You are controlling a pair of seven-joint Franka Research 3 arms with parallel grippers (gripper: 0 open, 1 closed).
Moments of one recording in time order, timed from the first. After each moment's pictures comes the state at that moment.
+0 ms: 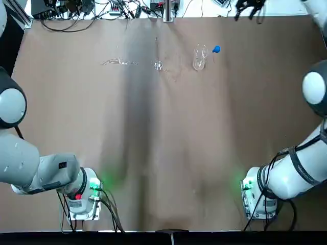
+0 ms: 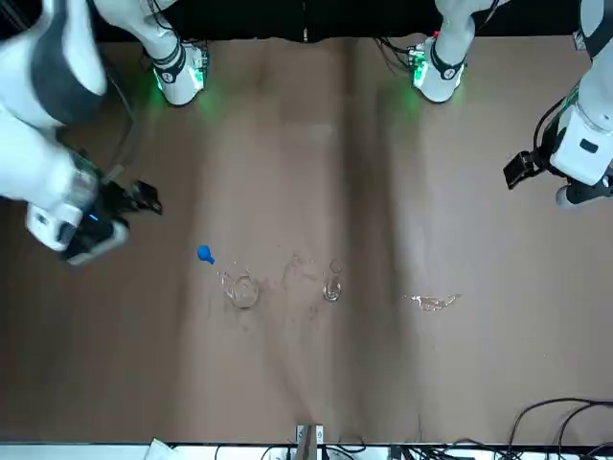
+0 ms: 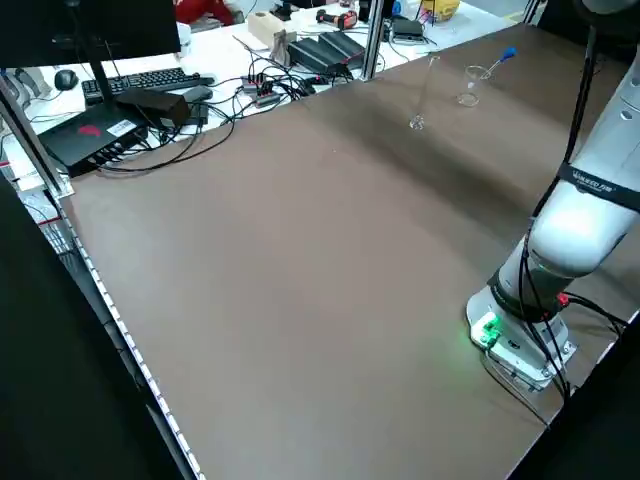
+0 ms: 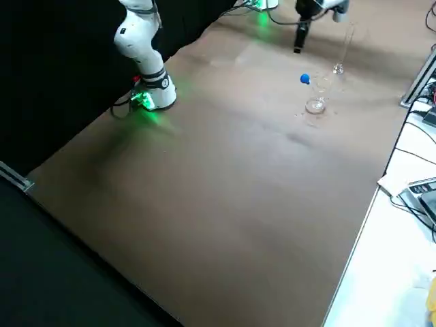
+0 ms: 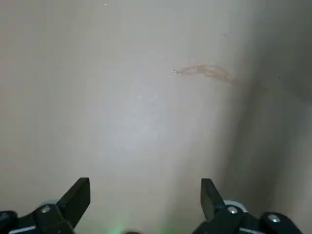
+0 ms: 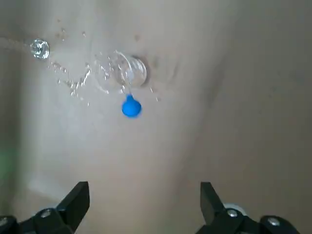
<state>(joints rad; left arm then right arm) 0.16 0.05 -0.32 -1.53 0.14 1.51 -0.36 0.35 0.19 -0.27 -1.50 0.26 1.56 -0.19</state>
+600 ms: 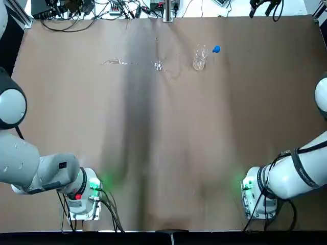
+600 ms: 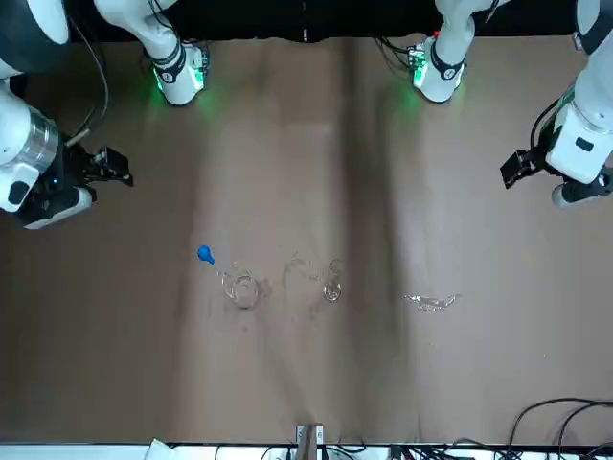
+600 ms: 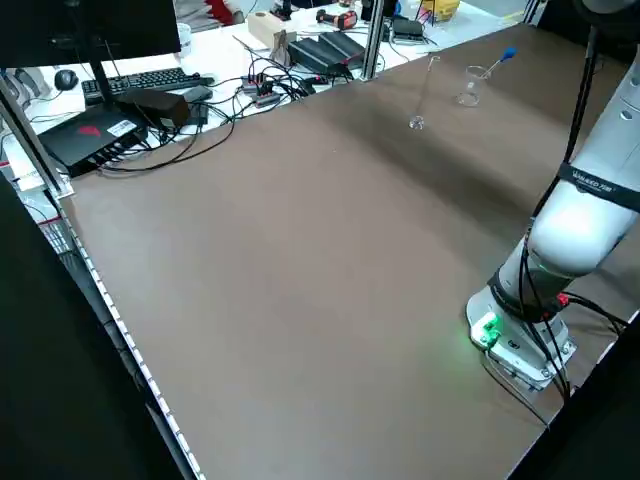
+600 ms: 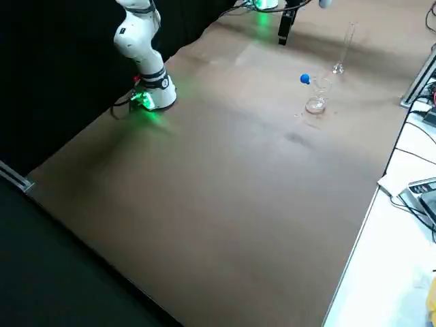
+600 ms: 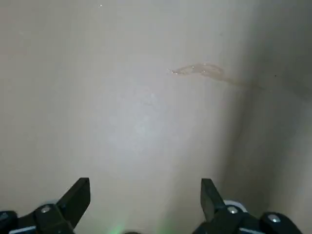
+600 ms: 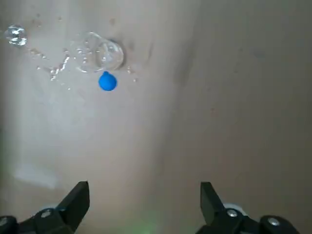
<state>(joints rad) 0.16 0.05 -0.34 -1.53 0.14 1.51 -0.36 0.34 0.12 -0.27 -1.51 0.15 1.50 -0.16</state>
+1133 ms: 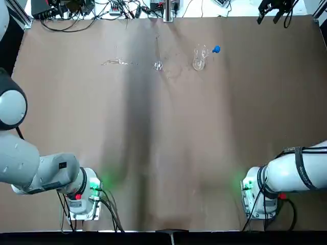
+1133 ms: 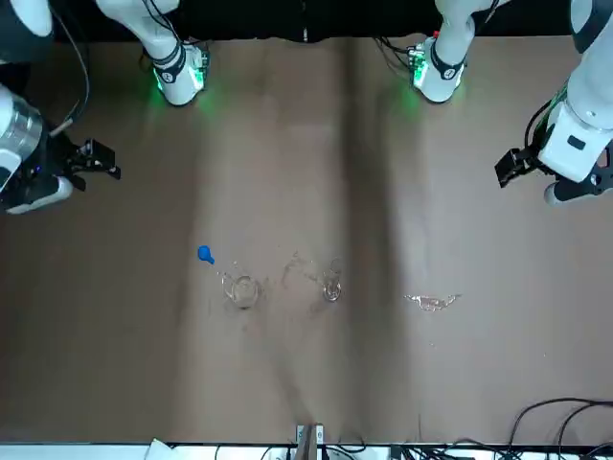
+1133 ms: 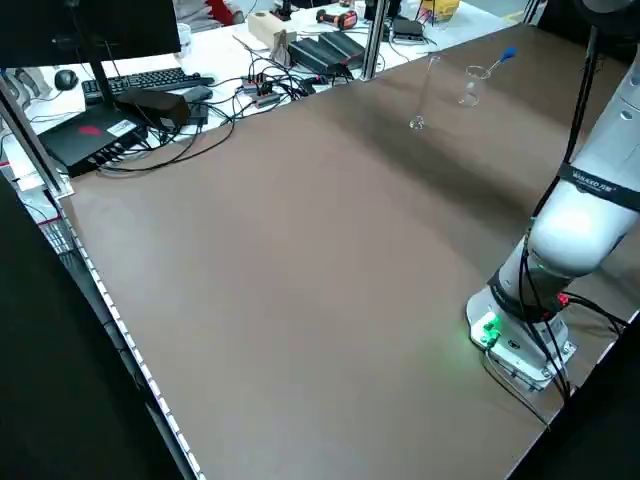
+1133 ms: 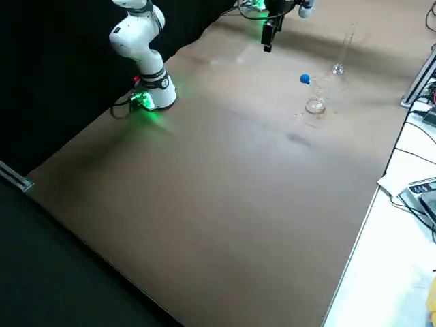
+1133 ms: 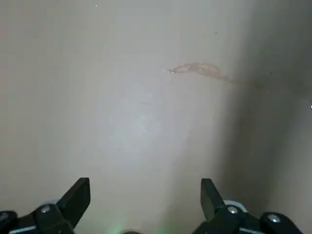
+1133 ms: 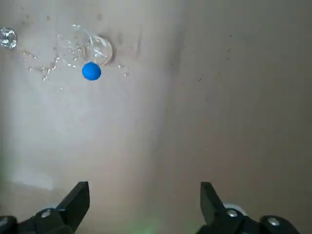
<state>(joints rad) 0.16 0.05 -0.35 -1.53 0.14 1.51 -0.36 0.10 -0.01 -0.07 -1.70 0.14 1.59 -0.16</state>
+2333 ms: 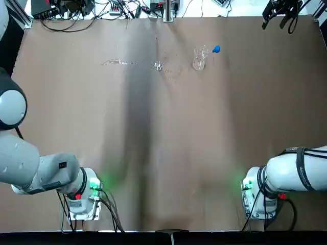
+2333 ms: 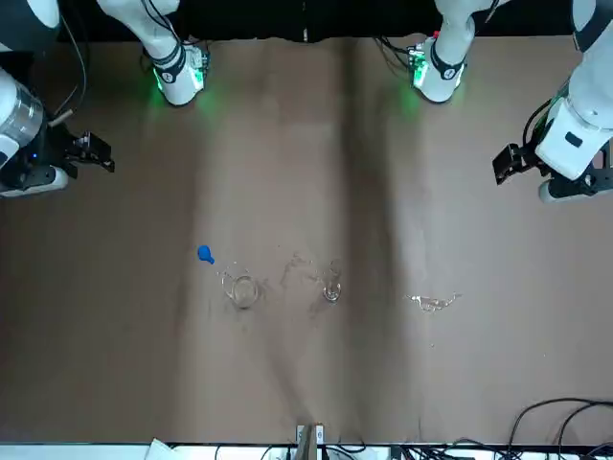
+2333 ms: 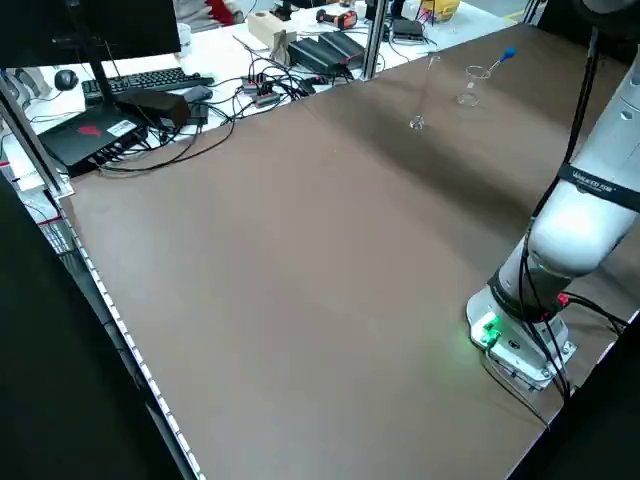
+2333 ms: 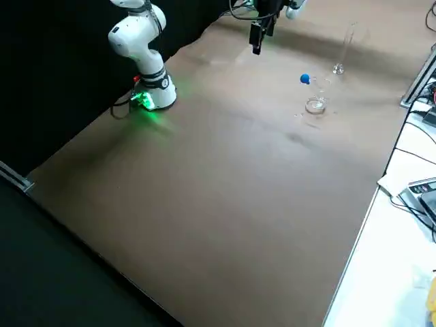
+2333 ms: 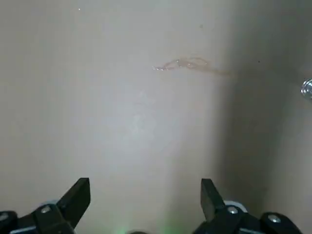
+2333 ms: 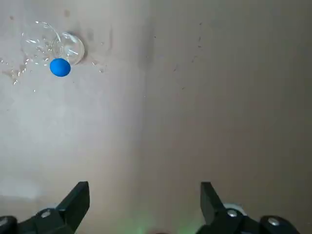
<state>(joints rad) 0.16 0.05 -0.35 -1.53 0.11 1.51 -0.26 0.03 -0.07 -0.01 -1.77 0.06 1.60 -0.08</state>
